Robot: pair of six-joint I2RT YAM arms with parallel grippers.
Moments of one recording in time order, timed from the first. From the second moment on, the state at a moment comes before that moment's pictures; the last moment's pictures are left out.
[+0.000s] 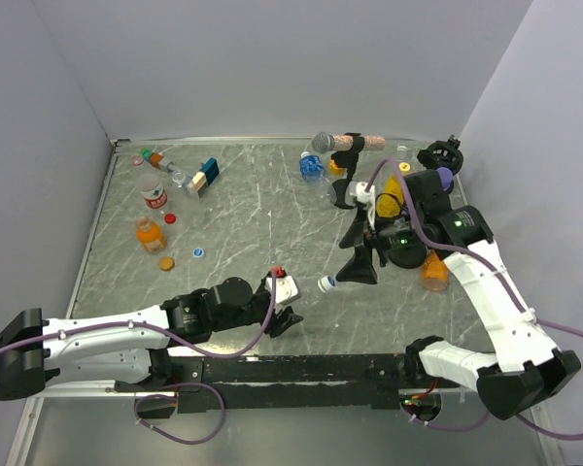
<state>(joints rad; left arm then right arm) -1.23 0.99 0.56 0.08 -0.01 -0.02 0.36 1.13 1.30 -1.08 -0.96 -0.54</state>
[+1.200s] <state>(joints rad) -1.32 1.08 0.67 0.07 -0.35 0.04 0.33 1.24 1.19 -1.00 -0.97 0.03</state>
